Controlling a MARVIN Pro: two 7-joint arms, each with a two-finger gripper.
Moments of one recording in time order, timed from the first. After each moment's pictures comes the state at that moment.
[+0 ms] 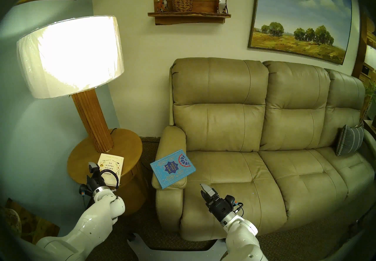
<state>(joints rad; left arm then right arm) 1.44 -1.32 -1.32 -0.89 -1.85 -0.96 -0.34 -1.31 -1.73 2.61 -0.61 -0.12 0.46 1.37</state>
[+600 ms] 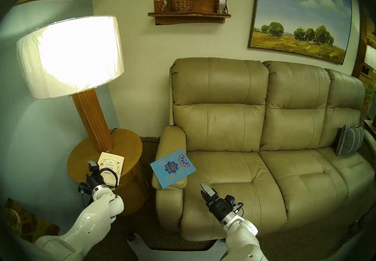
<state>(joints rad) 1.43 -1.31 -1.31 -0.90 -1.83 -0.96 -0.31 -1.31 -1.73 2.61 -0.61 -0.12 0.46 1.37</state>
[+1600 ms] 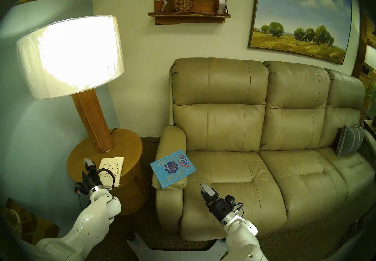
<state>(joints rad) 1.48 -1.34 -1.42 -0.93 -1.84 -0.94 -0.50 -1.31 -1.73 2.61 -0.61 -0.12 0.46 1.37</state>
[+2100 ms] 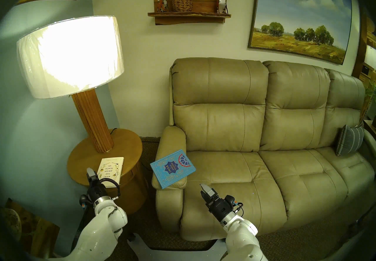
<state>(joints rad) 1.67 -1.43 -1.46 -1.14 -1.99 -0.79 -0.61 -1.30 -1.73 2.61 -0.61 -0.13 0.45 1.34</state>
